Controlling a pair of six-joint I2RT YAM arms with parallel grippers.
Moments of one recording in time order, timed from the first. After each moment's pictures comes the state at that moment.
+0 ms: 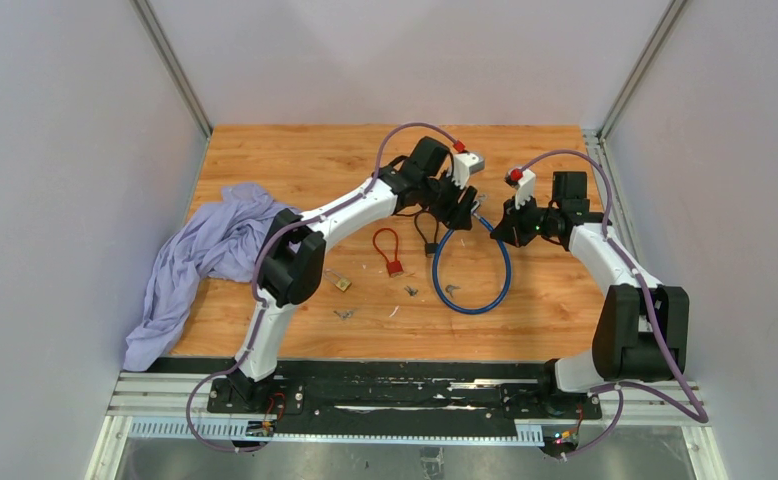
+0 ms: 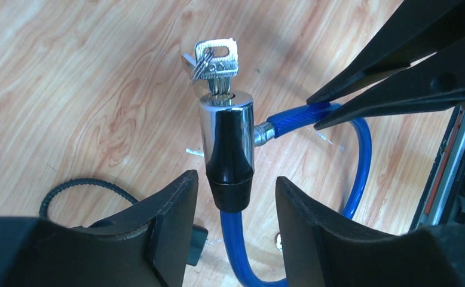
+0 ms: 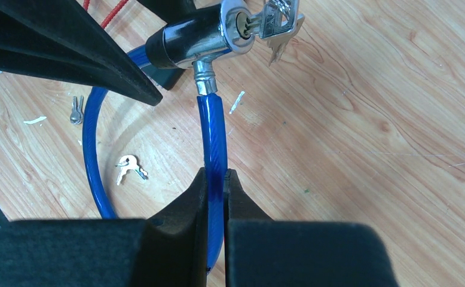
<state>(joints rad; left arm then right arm) -0.74 2.19 1.90 -0.41 0.48 -0.01 -0.01 1.44 0.94 -0.38 -0.73 -0.44</state>
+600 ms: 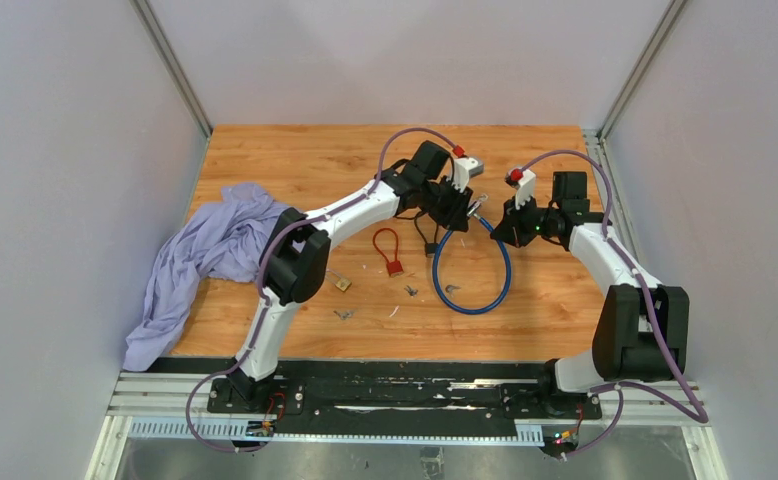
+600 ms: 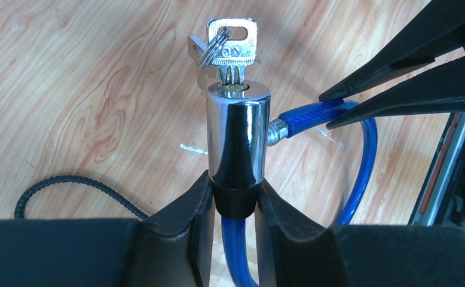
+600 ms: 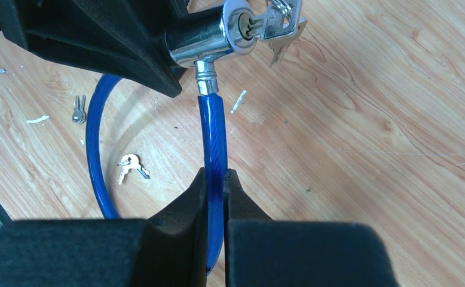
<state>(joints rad) -0.73 2.22 1.89 -0.40 0.50 -0.04 -0.01 1.44 0.94 -0.38 -0.73 -0.44</state>
